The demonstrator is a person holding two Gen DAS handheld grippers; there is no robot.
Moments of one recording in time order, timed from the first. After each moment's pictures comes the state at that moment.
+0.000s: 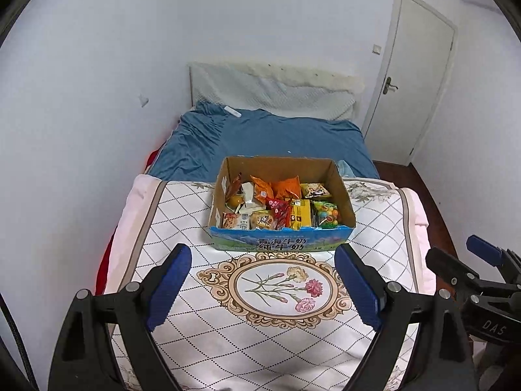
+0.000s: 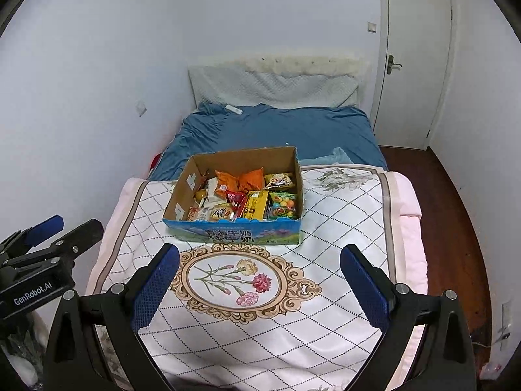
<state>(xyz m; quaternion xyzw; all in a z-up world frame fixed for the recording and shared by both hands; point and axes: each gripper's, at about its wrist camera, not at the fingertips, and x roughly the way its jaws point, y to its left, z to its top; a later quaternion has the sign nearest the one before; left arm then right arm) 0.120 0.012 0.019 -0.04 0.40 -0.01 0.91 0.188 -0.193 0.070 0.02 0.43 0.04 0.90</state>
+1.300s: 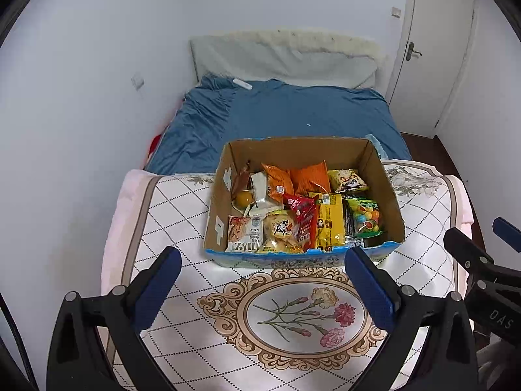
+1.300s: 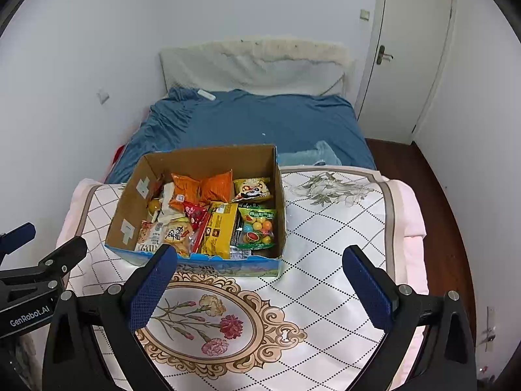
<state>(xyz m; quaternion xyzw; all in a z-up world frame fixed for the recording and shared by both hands) 0.250 -0.006 -0.056 0.00 0.47 0.02 0.88 0.332 -0.194 -0.017 -0.01 0.46 -0.01 0.89</state>
